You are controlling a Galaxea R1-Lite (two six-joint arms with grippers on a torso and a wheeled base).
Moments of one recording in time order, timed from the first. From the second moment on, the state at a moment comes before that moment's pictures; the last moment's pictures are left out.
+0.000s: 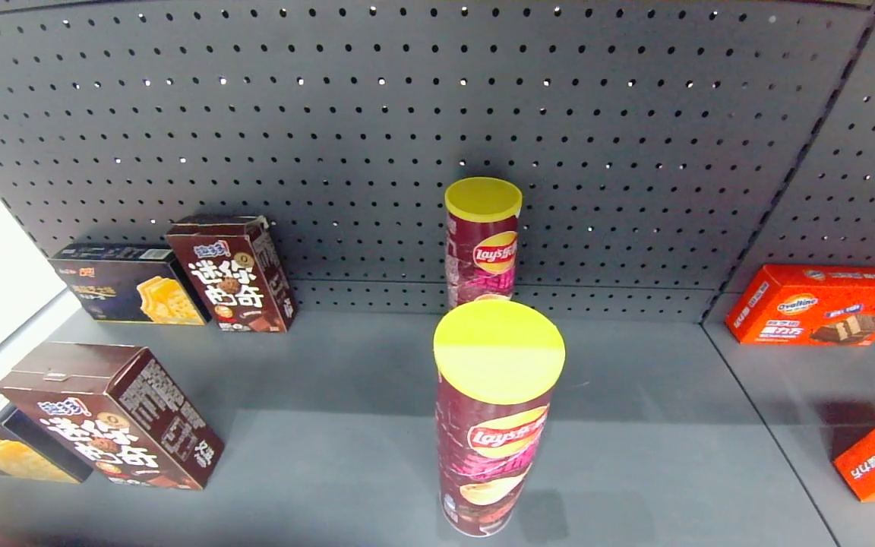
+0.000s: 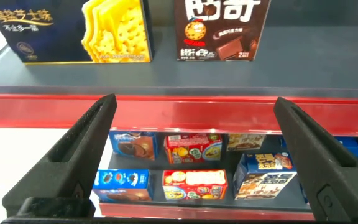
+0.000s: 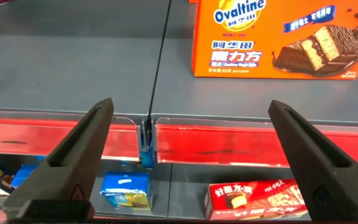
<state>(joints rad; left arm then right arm) 0.00 0.00 0.00 0.00 0.00 0.01 0.00 0.00 0.00 0.00 0.00 0.00</state>
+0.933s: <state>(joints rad) 0.00 0.00 0.00 0.00 0.00 0.01 0.00 0.00 0.00 0.00 0.00 0.00</state>
